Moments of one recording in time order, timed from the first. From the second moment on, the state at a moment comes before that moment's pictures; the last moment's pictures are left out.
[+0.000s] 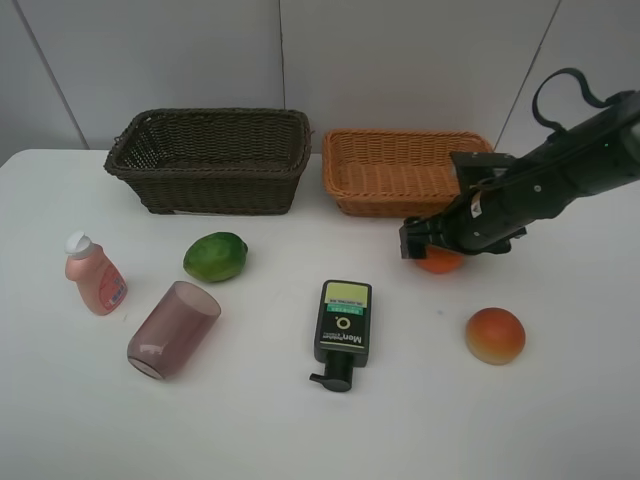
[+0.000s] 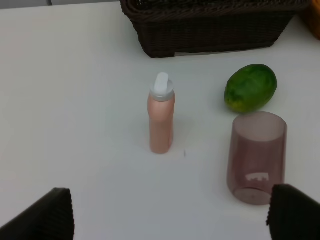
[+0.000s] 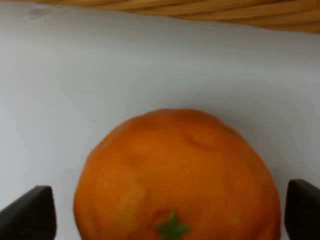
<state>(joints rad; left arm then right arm) -0.09 -0.01 -0.51 0.02 1.06 -0.04 0.32 1.91 -0.88 -0.37 0.13 0.53</state>
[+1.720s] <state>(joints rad) -0.09 -0.01 -0.51 0.02 1.06 -0.04 0.31 1.75 -1.10 -0.26 0.80 0.36</state>
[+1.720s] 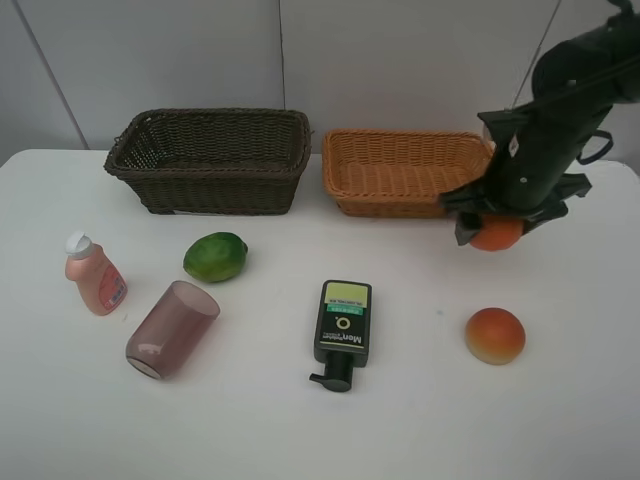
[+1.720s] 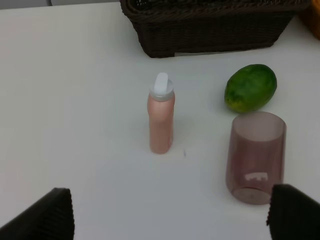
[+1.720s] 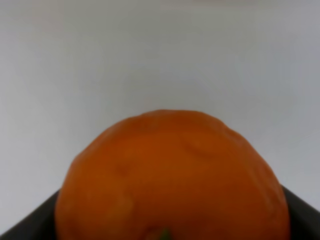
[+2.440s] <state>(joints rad) -0.09 -0.01 -0.51 0.02 1.06 -0.04 0.27 2.21 -1.94 -0.15 1.10 0.19</state>
